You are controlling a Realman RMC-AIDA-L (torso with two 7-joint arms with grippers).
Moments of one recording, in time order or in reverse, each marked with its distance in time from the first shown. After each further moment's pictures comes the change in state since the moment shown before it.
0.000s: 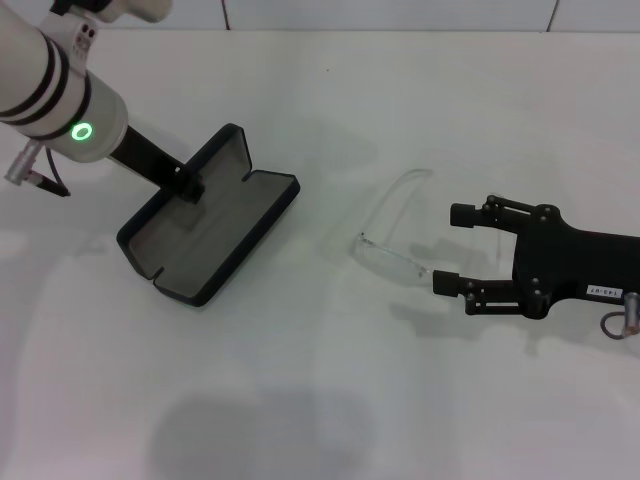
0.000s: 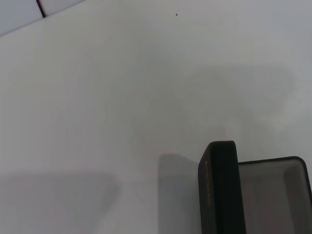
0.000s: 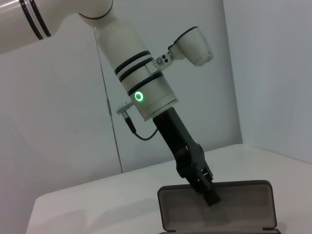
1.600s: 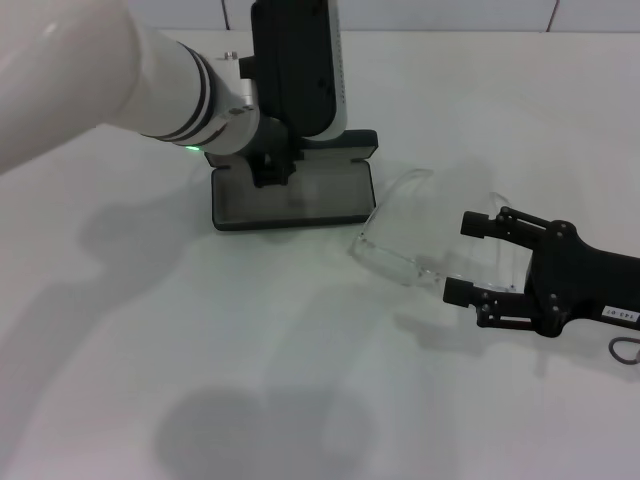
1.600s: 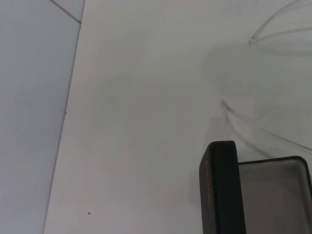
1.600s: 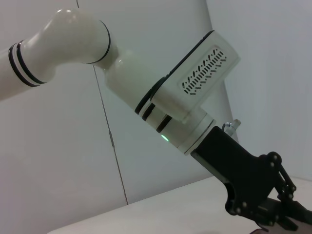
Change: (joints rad) left arm 0.027 -0.006 0.440 0.056 0.013 -0.380 0.616; right arm -0.036 0.001 0.000 0.097 0.092 -0.076 -0.060
